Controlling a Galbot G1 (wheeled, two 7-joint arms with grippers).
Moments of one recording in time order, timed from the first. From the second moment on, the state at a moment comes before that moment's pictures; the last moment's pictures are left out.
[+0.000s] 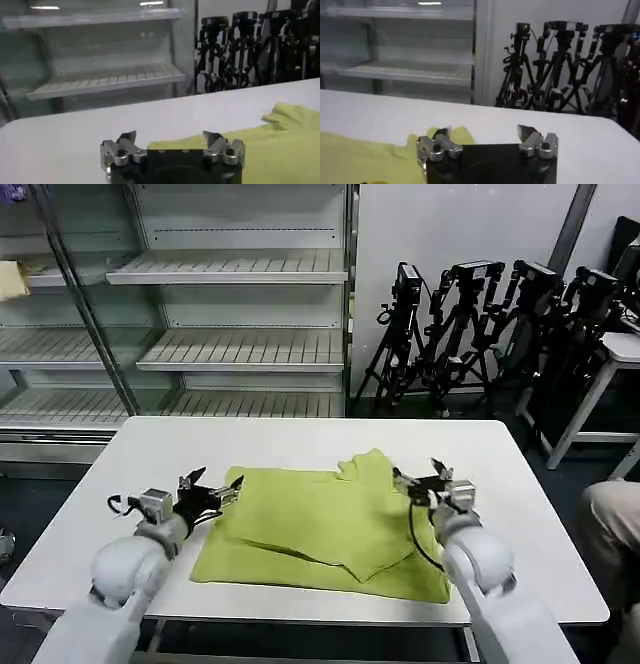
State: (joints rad) left arm 0.93 -1.05 -0.36 -1.77 -0.50 0.58 0.00; right arm -0.77 1.25 0.22 1.66 0.43 -0.58 0.22
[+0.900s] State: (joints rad) left arm 0.75 -1.09 -0.29 -1.46 -0.47 0.58 0.09; right arm -0.58 1.39 0.17 1.32 0.42 -0.58 0.22
